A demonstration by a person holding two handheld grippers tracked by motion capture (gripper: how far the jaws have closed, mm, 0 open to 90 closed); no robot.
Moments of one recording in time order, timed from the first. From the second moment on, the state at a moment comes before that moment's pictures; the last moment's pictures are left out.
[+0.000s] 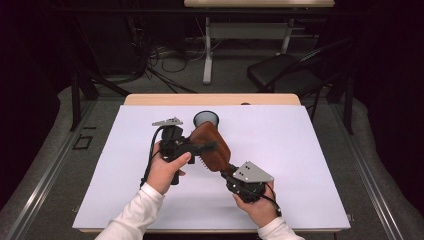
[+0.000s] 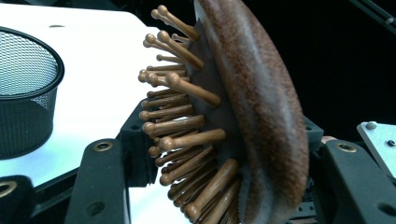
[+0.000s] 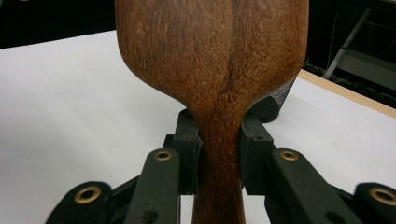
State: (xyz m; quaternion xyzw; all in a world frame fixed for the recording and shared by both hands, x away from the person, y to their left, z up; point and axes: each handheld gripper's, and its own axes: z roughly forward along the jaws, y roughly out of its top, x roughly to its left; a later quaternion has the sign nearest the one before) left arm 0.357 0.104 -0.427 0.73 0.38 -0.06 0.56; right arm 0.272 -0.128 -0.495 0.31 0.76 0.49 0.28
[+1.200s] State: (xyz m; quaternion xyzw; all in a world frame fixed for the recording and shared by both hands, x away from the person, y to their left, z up) left arm 0.360 0.106 -0.418 0.72 0.44 -0.14 0.53; right arm 0.274 -0.130 -0.496 0.30 0.77 0.49 0.28
